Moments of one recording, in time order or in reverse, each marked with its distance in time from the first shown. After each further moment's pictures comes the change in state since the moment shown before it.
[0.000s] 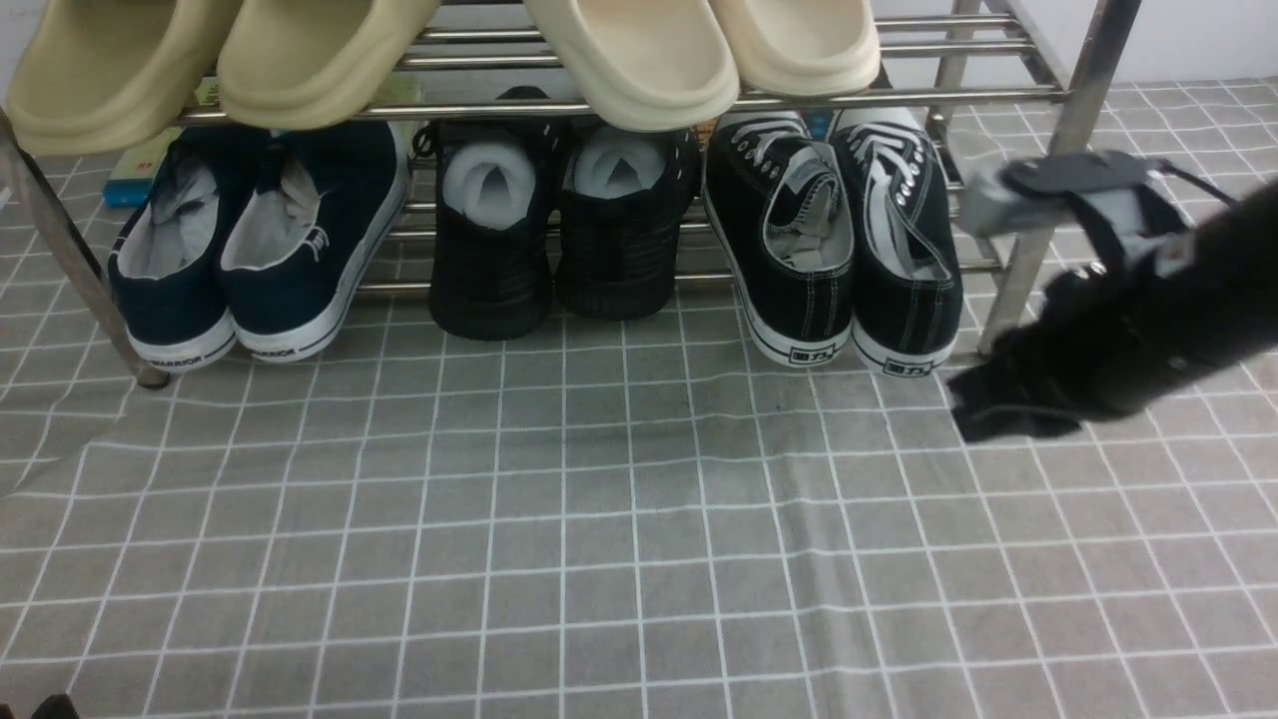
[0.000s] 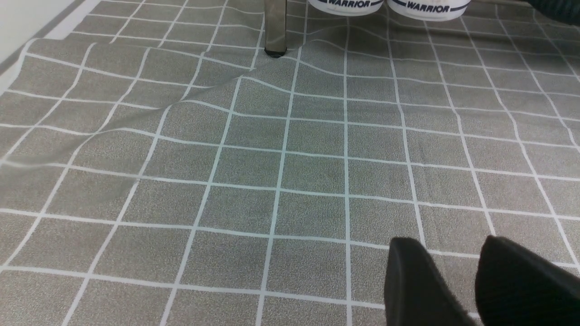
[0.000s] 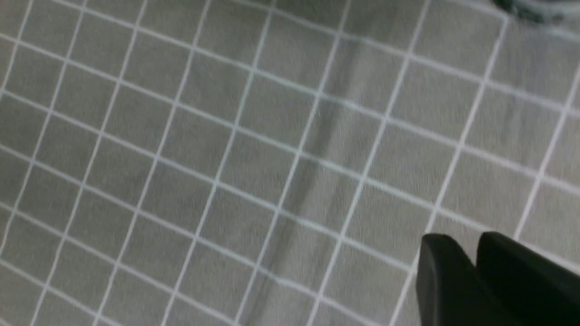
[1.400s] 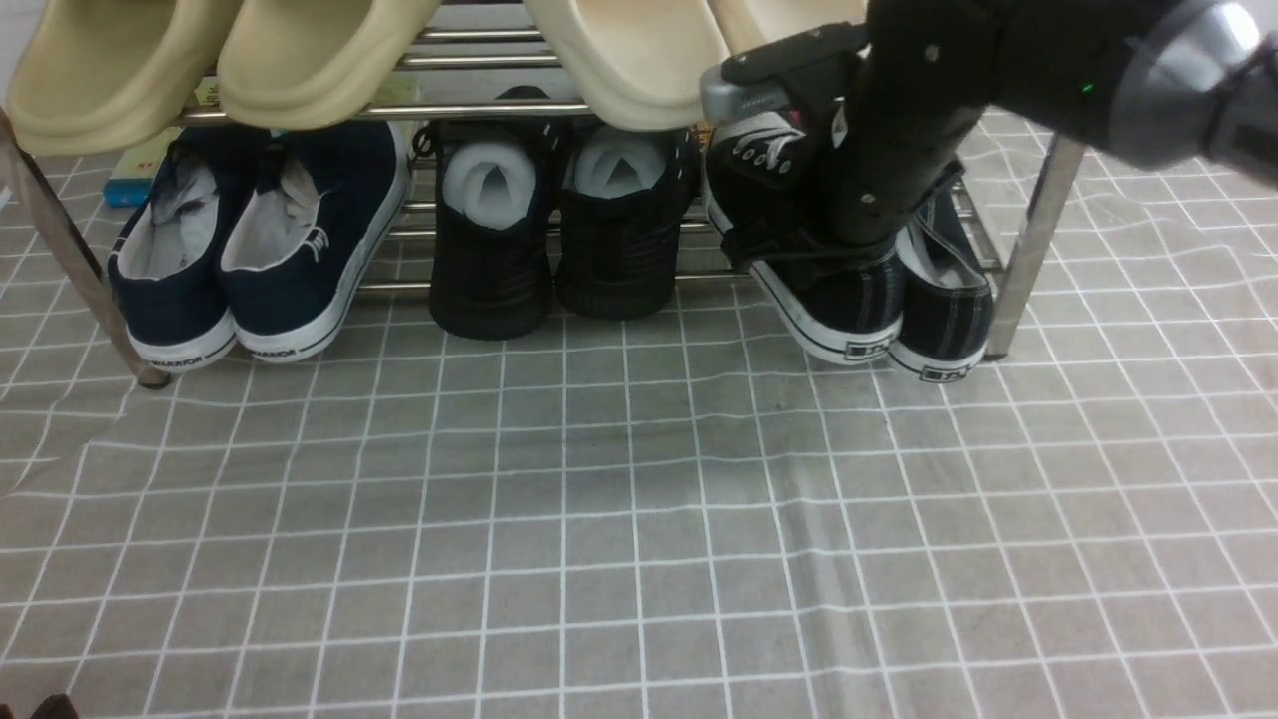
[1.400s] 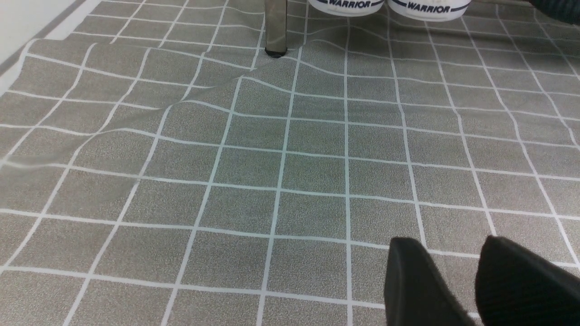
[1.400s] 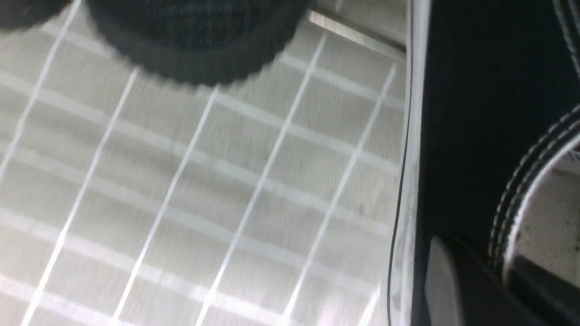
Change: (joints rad) right arm 0.142 0.462 -0.692 -0.332 0.235 0.254; left arm 0.000 0.000 0.000 0.002 0.000 0.000
